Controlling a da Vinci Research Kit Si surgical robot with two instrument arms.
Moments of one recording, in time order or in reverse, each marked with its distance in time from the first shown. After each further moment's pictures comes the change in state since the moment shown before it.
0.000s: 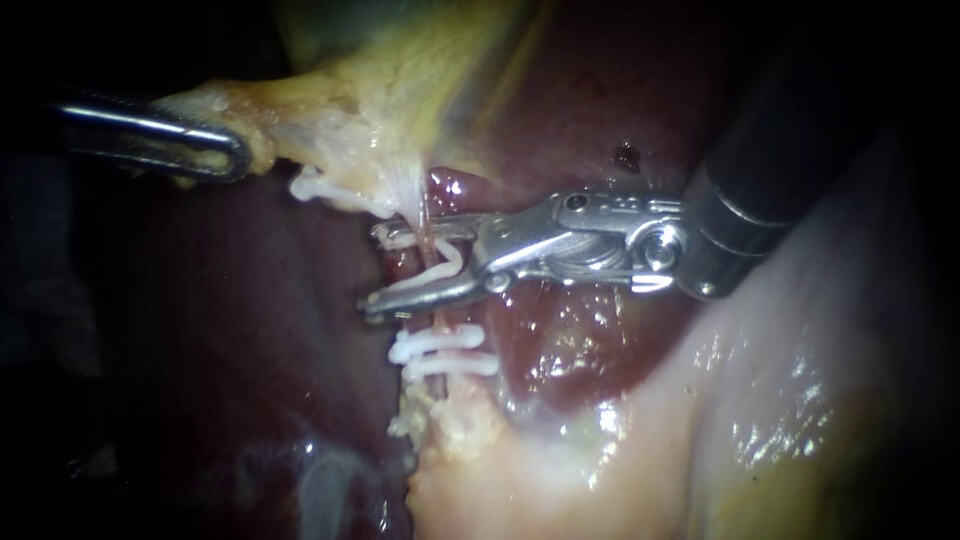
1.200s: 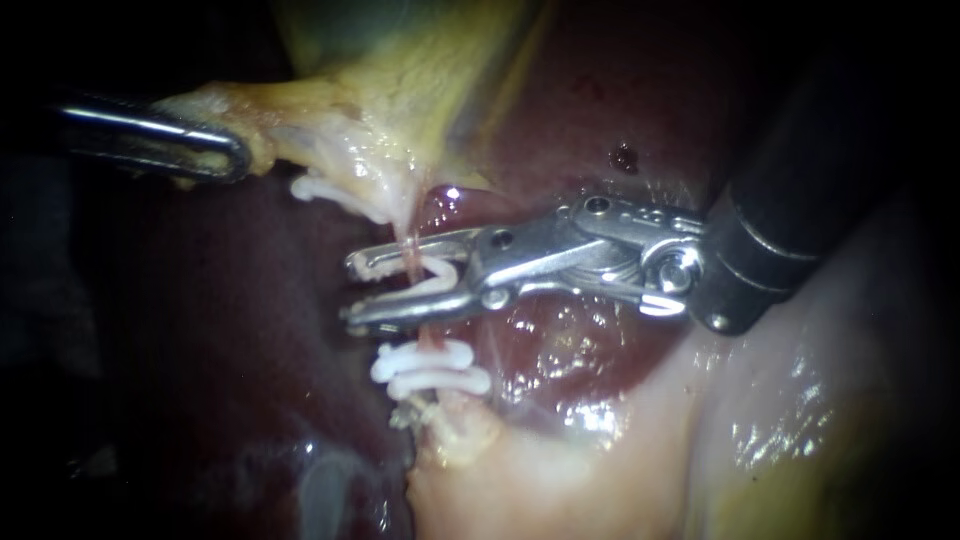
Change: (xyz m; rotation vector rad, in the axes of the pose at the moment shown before) right arm 0.002 -0.001 -0.002 0.062 0.049 0.083; left arm 0.000 0.000 0.000 -0.001 0.000 0.001
